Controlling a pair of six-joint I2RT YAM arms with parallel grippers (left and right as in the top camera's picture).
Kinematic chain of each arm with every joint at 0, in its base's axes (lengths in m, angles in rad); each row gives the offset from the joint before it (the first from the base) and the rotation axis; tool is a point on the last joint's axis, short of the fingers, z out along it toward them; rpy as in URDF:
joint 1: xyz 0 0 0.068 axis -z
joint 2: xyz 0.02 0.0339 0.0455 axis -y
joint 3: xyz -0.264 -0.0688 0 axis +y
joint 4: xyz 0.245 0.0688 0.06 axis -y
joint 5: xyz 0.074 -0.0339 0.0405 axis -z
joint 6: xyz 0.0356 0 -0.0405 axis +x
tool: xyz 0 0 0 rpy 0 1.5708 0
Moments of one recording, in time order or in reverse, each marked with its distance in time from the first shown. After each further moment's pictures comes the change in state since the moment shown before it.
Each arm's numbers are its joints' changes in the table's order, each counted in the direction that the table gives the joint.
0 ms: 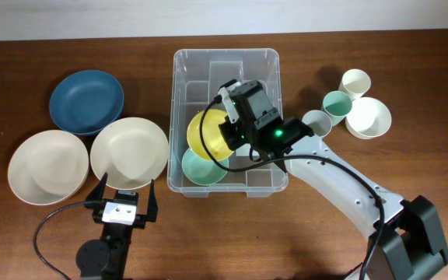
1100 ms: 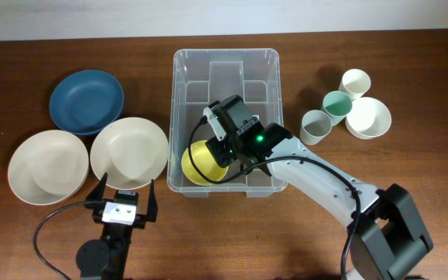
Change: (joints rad) left arm 0.000 0.000 0.000 0.000 0.000 0.000; right arm -0.067 -0.083 -0.002 -0.071 -0.064 0.004
